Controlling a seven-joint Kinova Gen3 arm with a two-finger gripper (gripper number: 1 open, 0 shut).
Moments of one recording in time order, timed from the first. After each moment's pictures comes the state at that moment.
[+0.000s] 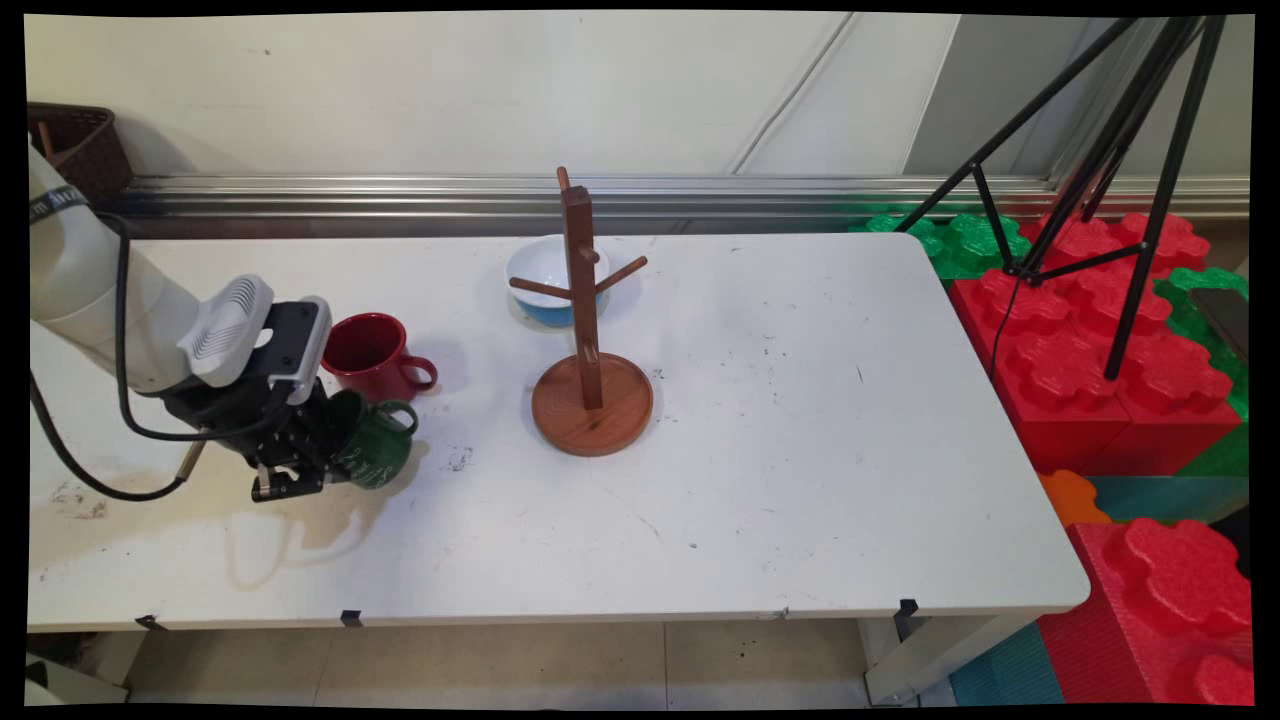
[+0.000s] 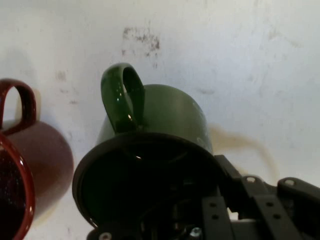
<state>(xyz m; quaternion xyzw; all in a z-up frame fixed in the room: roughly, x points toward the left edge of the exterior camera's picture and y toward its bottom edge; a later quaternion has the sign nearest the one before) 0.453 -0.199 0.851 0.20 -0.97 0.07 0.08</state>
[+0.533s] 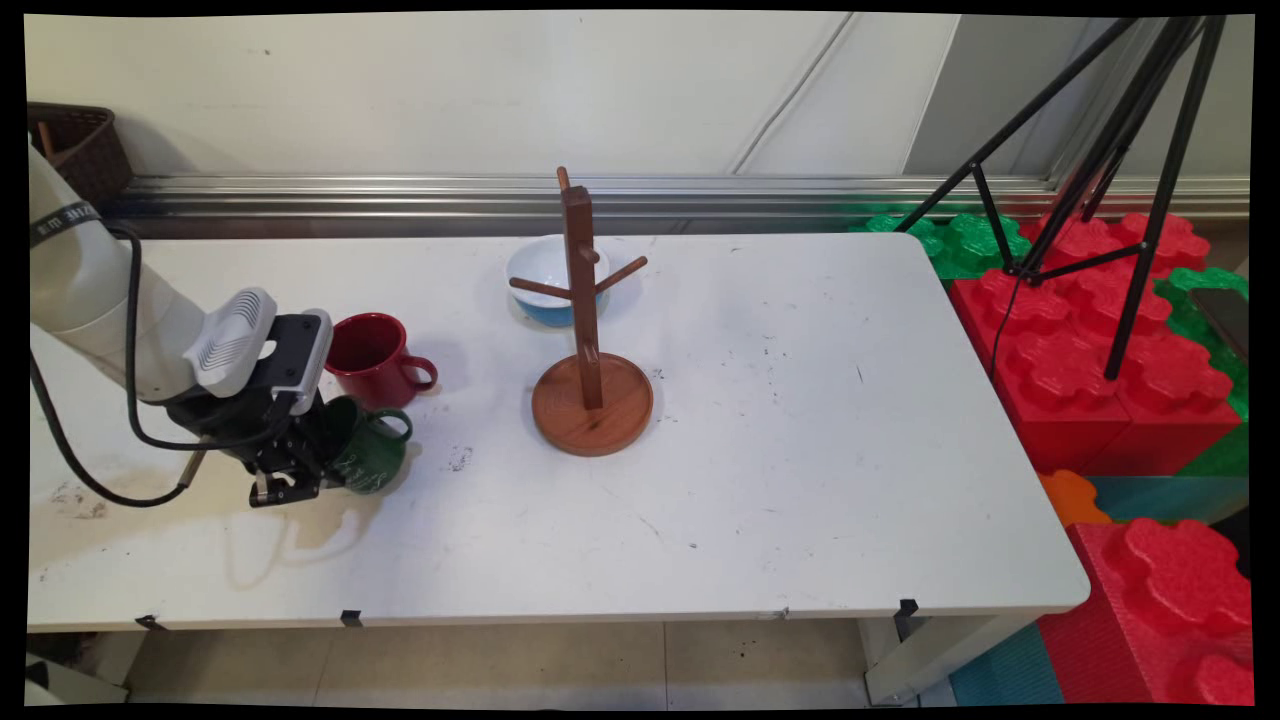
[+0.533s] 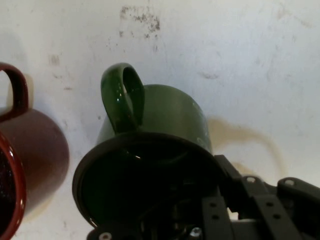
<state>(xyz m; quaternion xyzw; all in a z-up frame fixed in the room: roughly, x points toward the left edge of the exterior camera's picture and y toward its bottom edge) 0.458 -0.200 0.838 0.20 -0.97 0.06 0.07</state>
